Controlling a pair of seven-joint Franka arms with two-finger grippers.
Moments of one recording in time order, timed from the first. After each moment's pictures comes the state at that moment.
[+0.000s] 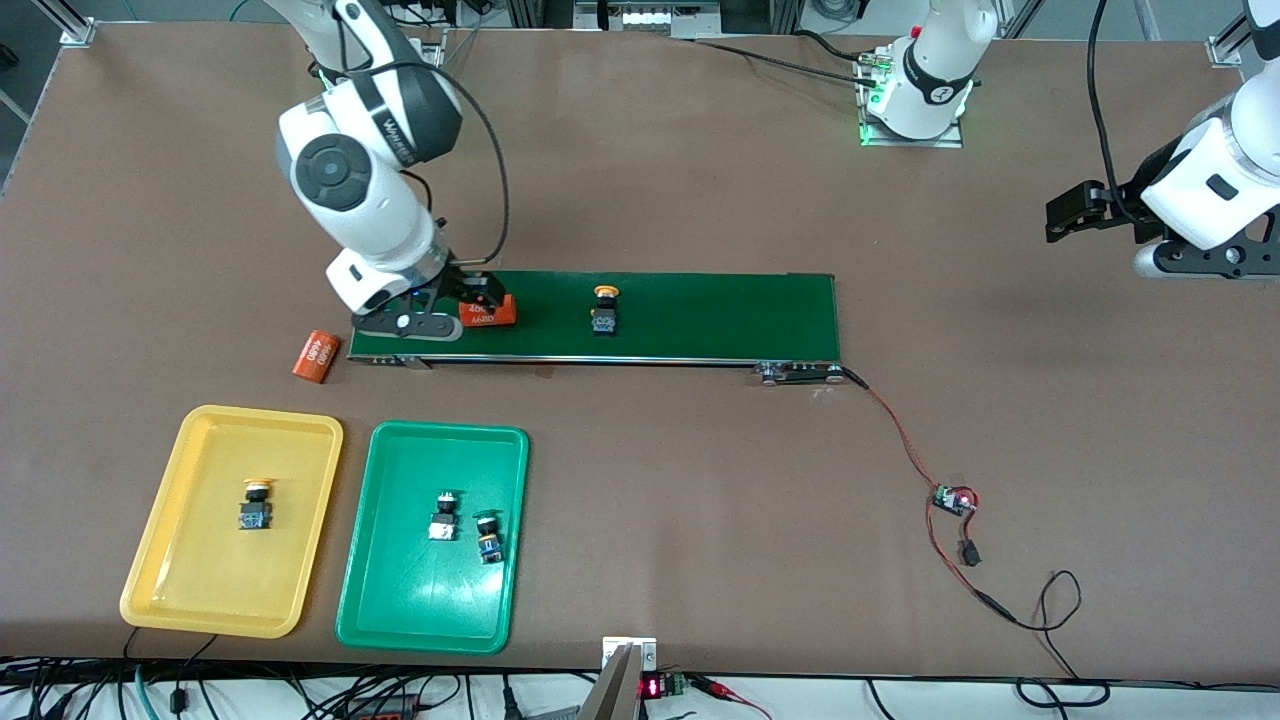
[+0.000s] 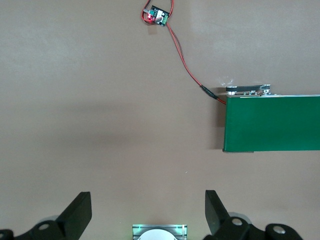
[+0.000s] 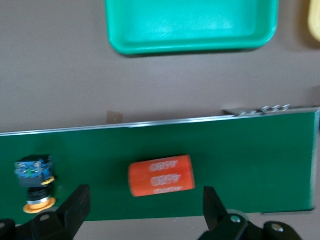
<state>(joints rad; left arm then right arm) 0.05 0.04 -0.12 -1.56 0.02 1.44 -0.06 0.02 0.23 0.50 -1.97 -0.08 2.17 0.66</state>
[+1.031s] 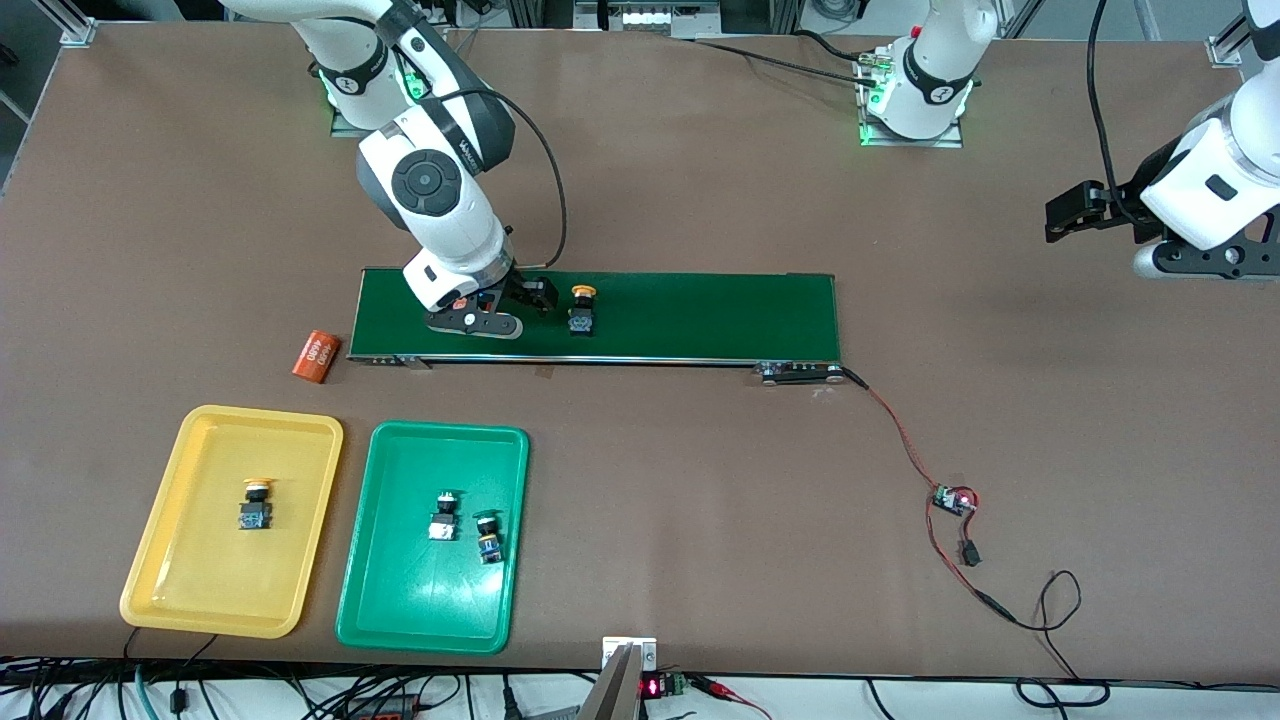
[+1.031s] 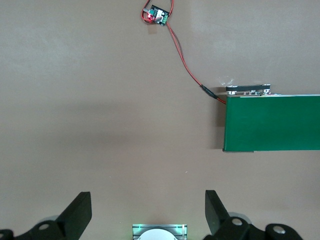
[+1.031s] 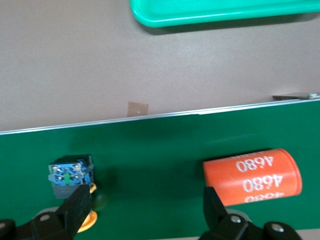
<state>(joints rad) 0.05 0.04 -0.12 -1.57 0.02 1.44 -0.06 0.11 0.34 0.50 -2.00 -0.16 2.32 0.81</state>
